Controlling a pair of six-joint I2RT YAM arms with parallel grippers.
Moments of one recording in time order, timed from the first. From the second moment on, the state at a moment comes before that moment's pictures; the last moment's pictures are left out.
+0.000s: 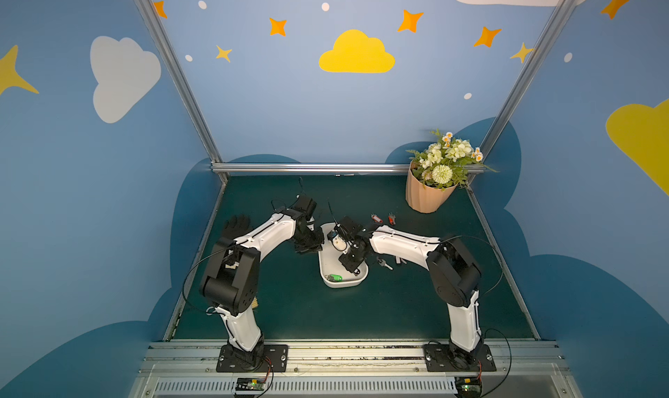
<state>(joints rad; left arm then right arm) -0.36 1.77 1.25 -0.77 0.31 -0.59 0.86 2.02 1.47 -0.75 -0.06 -0.04</state>
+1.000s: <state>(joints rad) -0.36 1.80 1.26 -0.75 0.33 -0.56 0.77 1.55 1.48 -1.08 0.01 0.14</state>
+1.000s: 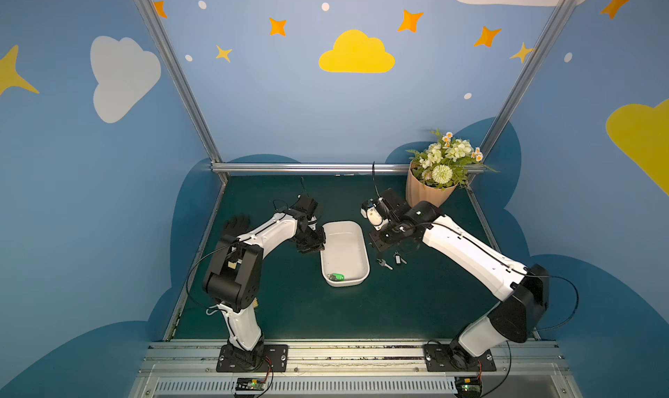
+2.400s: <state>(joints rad) -0.36 1.80 1.27 -0.75 0.32 -0.51 0.76 1.75 1.10 -0.87 -0.09 0.25</state>
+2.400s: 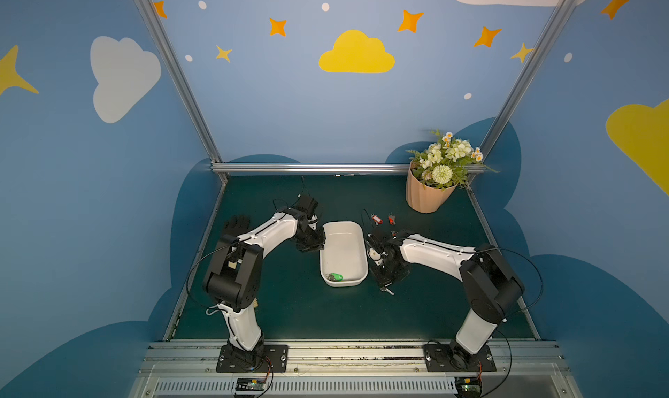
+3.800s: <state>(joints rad) -0.42 1.98 1.85 -1.49 -0.03 -0.30 0.72 1.48 1.13 -0.85 0.03 0.21</state>
